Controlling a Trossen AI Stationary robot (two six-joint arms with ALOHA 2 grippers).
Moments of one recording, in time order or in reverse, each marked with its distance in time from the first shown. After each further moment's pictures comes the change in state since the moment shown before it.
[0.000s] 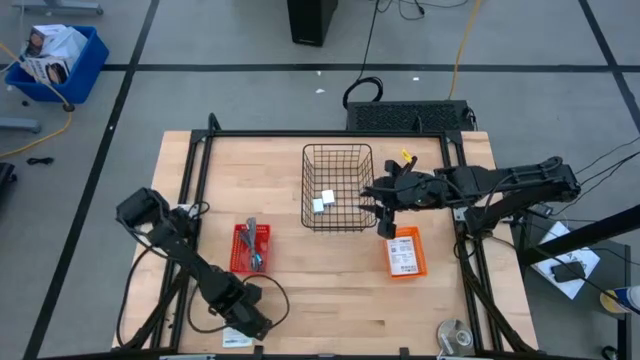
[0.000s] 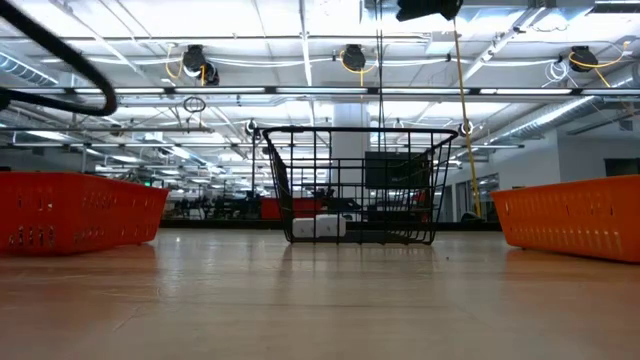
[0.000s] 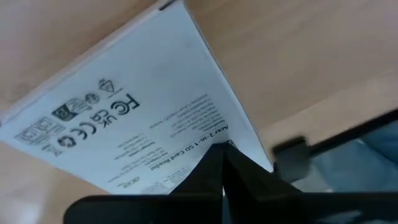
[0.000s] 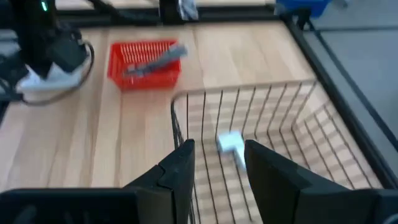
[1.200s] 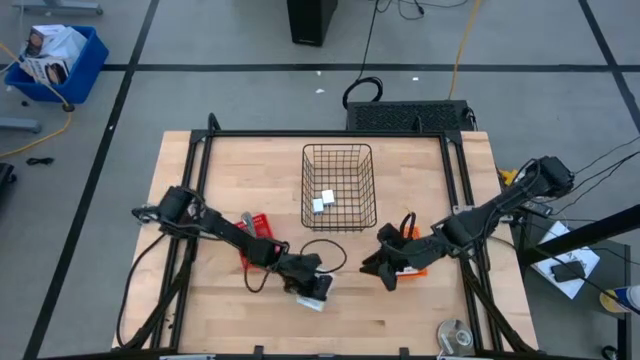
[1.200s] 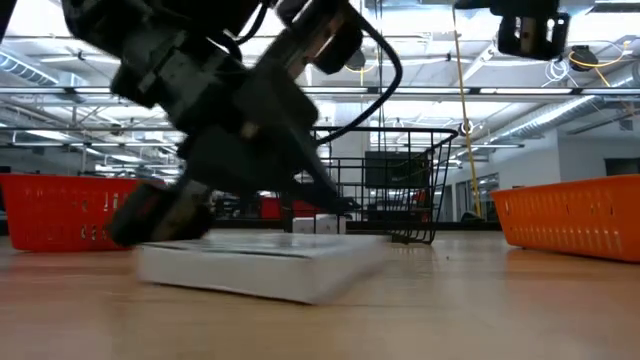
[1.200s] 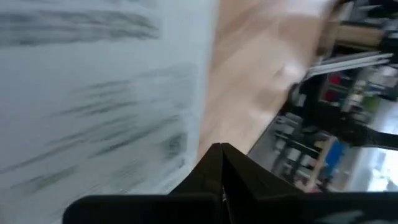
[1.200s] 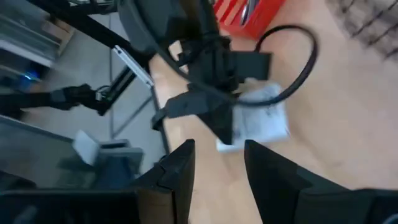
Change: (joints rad) left arm 0.407 0.189 -0.010 0.821 -0.074 0.248; right arm 0.367 0.033 -0.363 0.488 -0.008 0.953
